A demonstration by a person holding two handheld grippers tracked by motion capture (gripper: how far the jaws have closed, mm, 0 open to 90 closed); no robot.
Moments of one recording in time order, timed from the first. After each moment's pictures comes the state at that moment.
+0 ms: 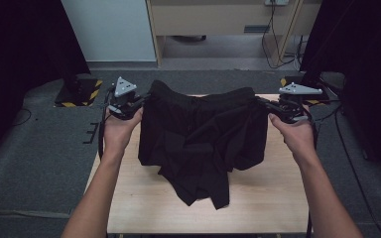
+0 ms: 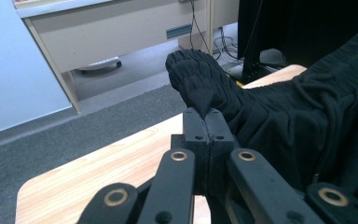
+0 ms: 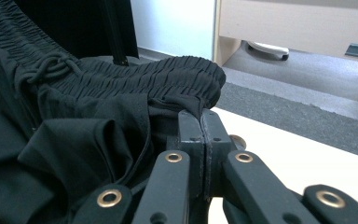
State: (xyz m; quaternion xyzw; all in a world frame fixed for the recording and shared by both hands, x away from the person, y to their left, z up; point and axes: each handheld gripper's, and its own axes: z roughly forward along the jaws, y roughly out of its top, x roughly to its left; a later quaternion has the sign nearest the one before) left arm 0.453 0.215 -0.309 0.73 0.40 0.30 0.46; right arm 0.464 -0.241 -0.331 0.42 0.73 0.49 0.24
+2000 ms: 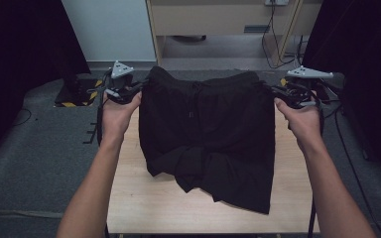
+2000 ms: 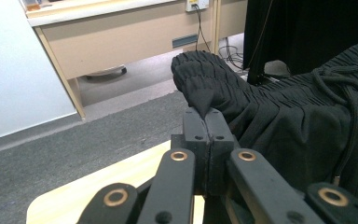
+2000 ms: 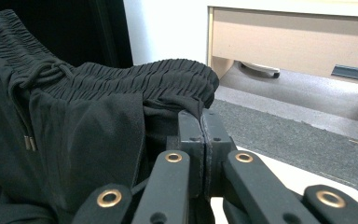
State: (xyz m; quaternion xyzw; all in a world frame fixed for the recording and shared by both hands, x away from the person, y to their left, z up) left arm 0.479 0.216 -0.278 0.72 0.41 0.31 0.46; right arm 0.478 -0.249 -0.292 0.42 0.71 0.51 0.26
